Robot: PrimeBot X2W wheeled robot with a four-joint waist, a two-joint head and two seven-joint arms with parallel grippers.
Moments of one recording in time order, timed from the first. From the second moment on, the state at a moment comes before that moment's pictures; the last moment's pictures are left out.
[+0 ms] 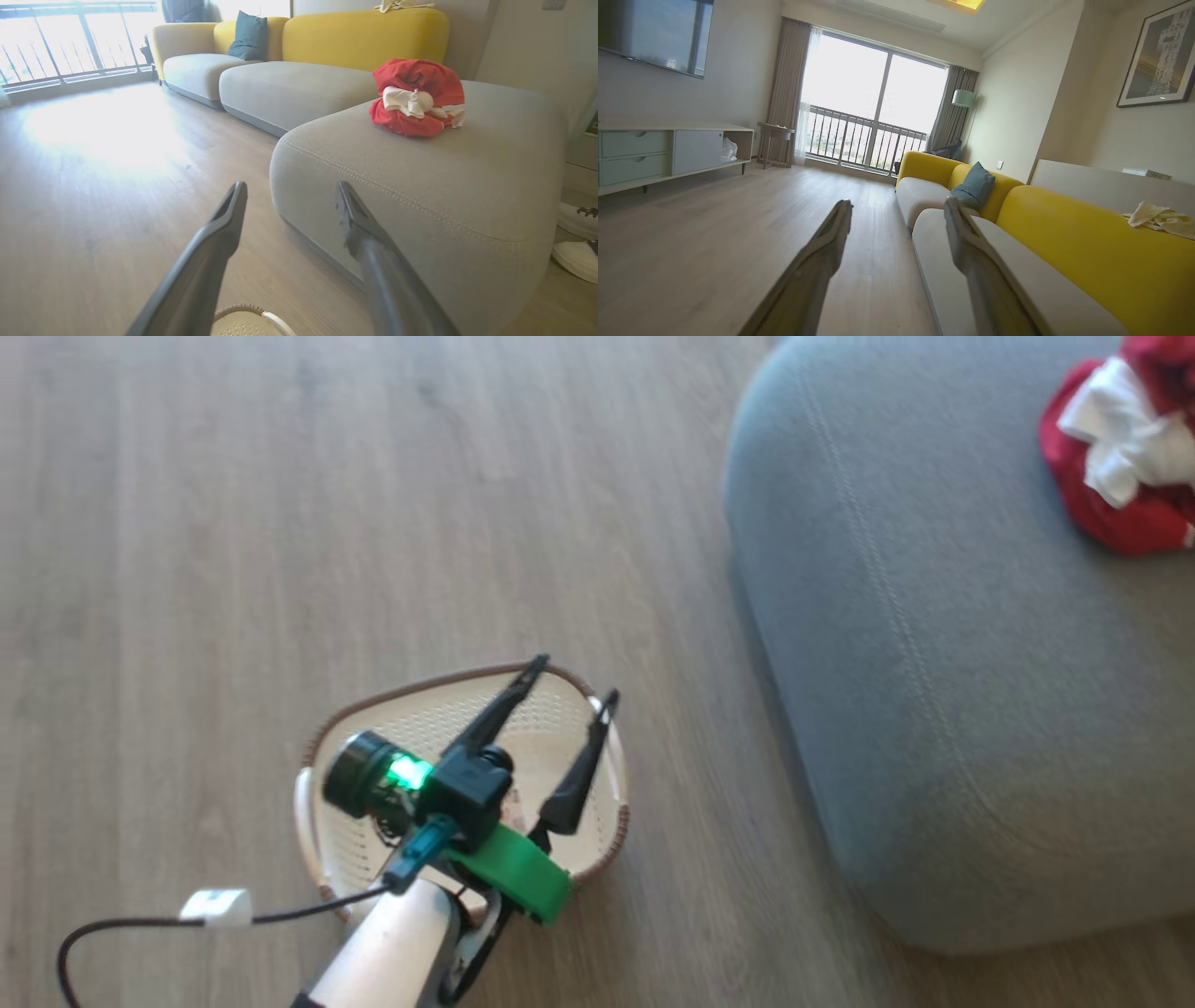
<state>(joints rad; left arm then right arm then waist) -0.25 0.06 -0.49 0.17 -0.11 -0.03 -0.26 -0.95 -0.57 0.26 0.57 0.45 0.13 -0.26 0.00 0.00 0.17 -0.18</state>
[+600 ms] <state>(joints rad) -0.16 0.05 -0.25 0.09 -0.08 0.29 -0.26 -0.31 -0.27 0.06 0.12 0.38 0.13 -0.26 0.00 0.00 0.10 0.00</state>
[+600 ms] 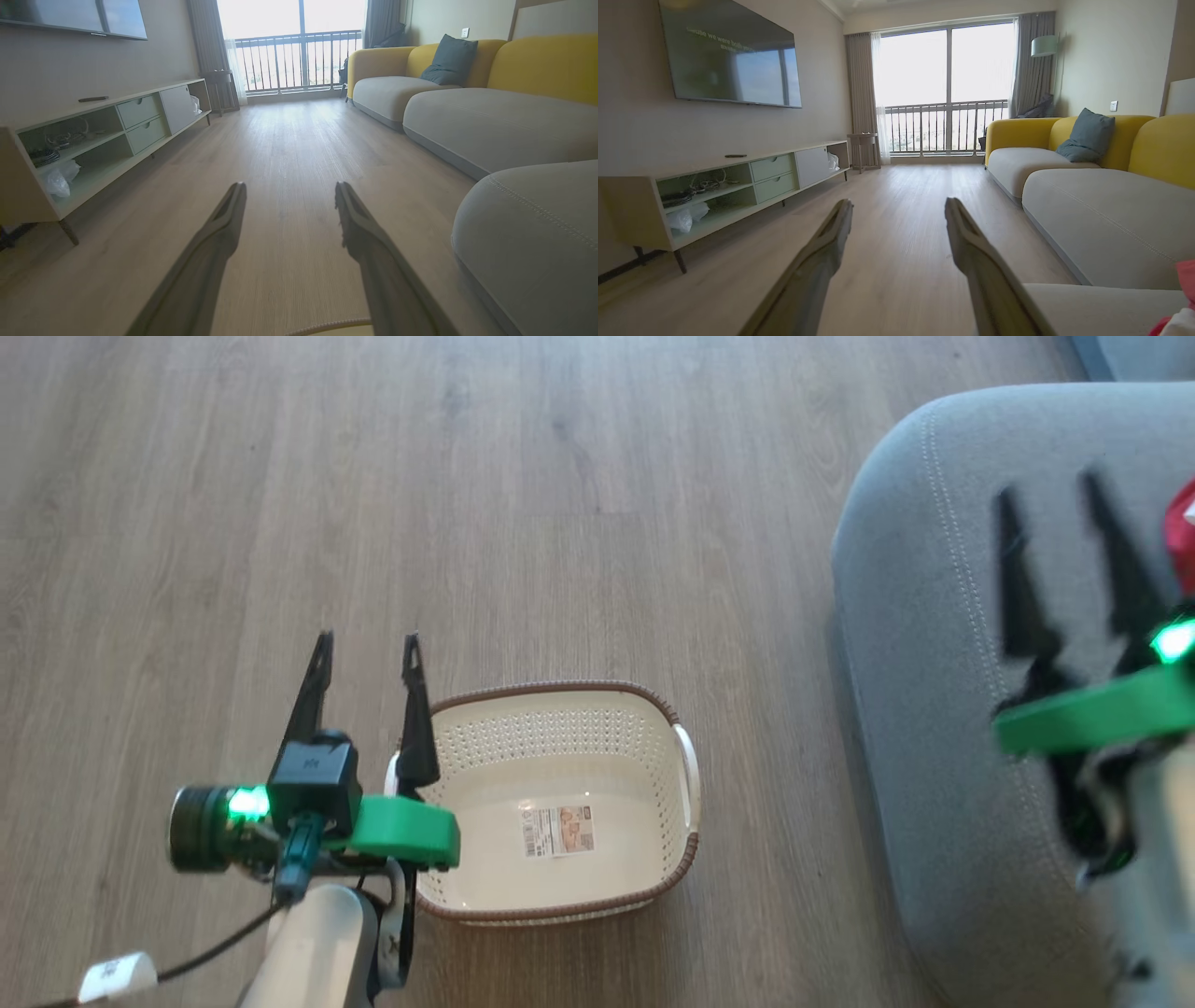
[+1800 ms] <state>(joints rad) -0.08 0.05 -0.24 0.13 -0.13 0.27 -0.26 -0.08 -0.07 0.00 0.09 0.23 0.13 -0.26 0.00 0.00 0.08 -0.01</state>
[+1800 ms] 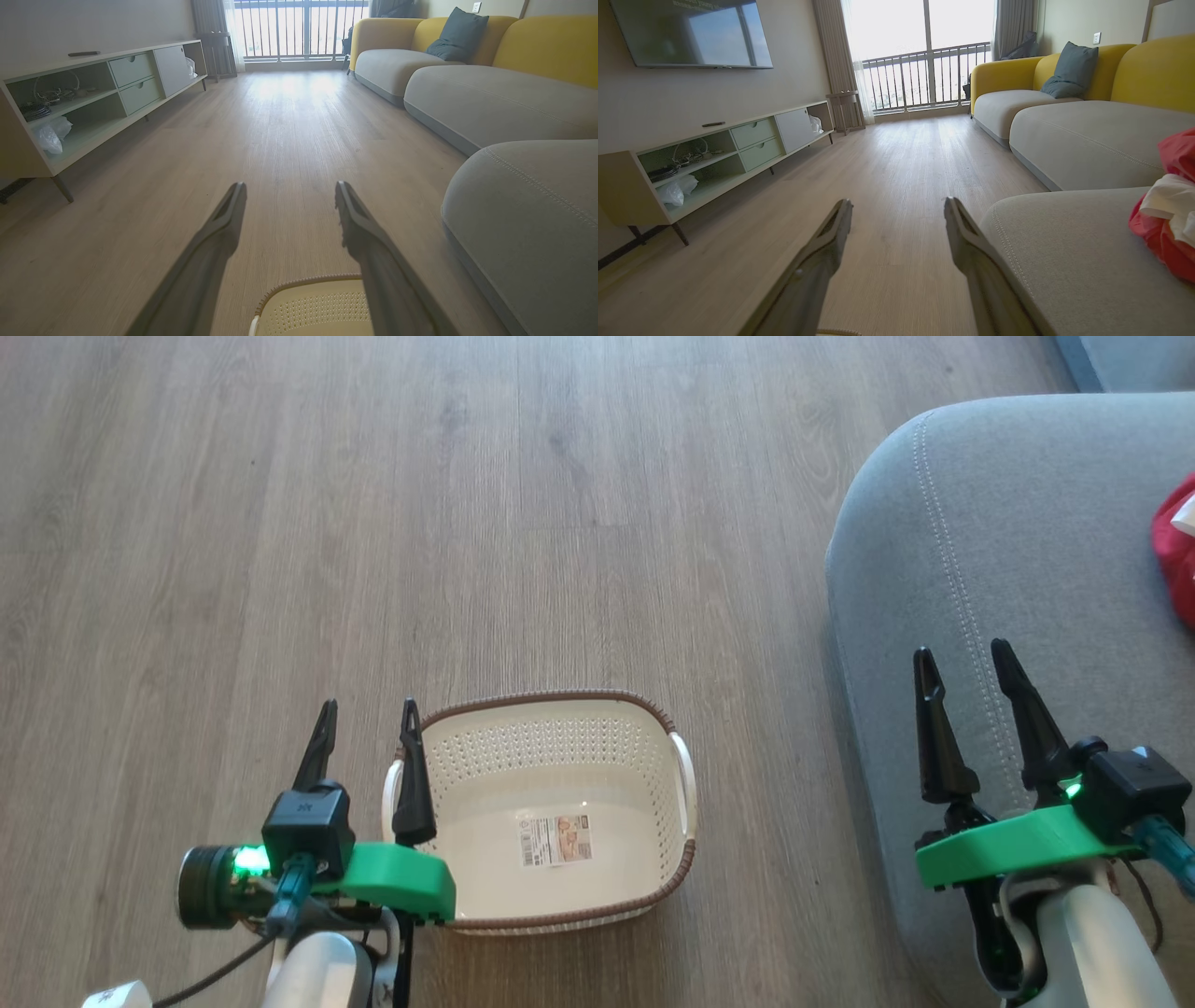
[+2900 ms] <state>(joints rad) -0.04 0.05 -0.21 0.11 -0.23 0.18 -0.26 -0.07 -0.06 0.01 0.13 0.23 0.13 -0.26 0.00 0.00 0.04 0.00</state>
